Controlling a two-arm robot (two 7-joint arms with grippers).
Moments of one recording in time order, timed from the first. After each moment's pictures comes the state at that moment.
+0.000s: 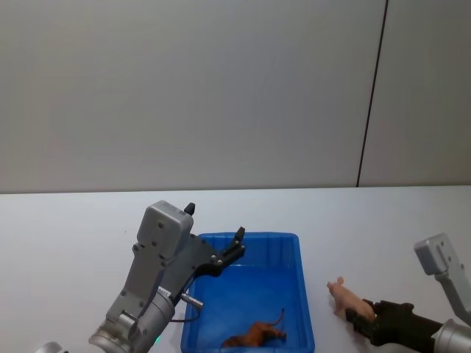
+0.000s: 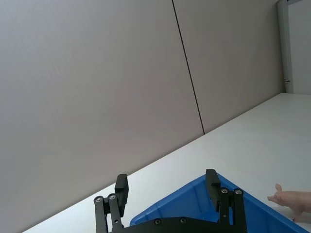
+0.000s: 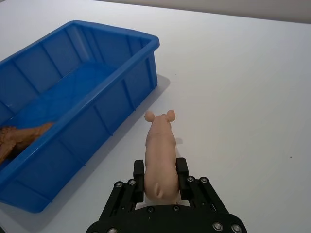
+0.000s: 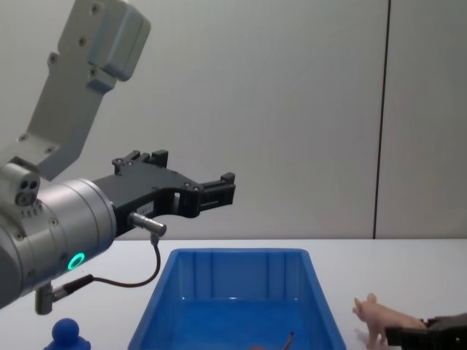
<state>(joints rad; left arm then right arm) -0.24 0.38 0.45 -1.63 -0.20 0.01 -0.01 0.24 0.35 -0.25 -1.35 0.31 0.36 0.52</state>
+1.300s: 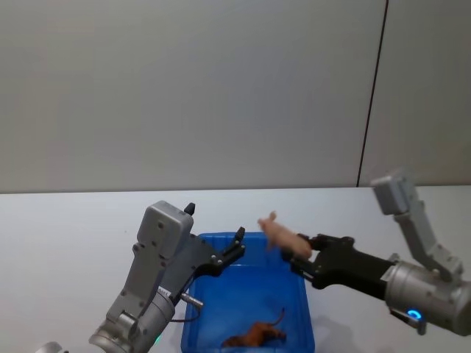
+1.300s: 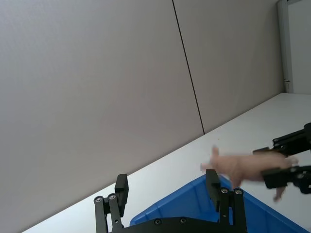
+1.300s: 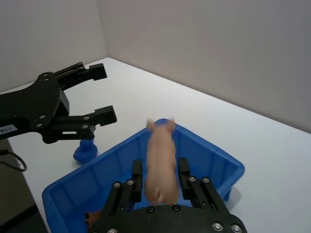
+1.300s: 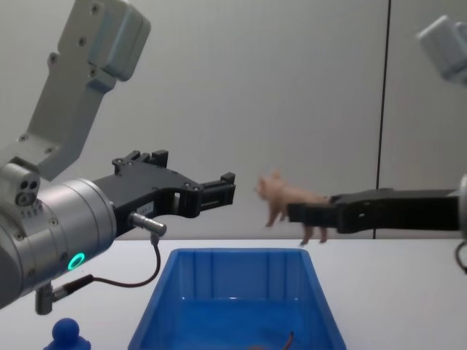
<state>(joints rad) -0.24 0.38 0.45 -1.63 -0.20 0.01 -0.01 0.35 0.28 -0.31 -1.49 0.31 0.32 0.61</state>
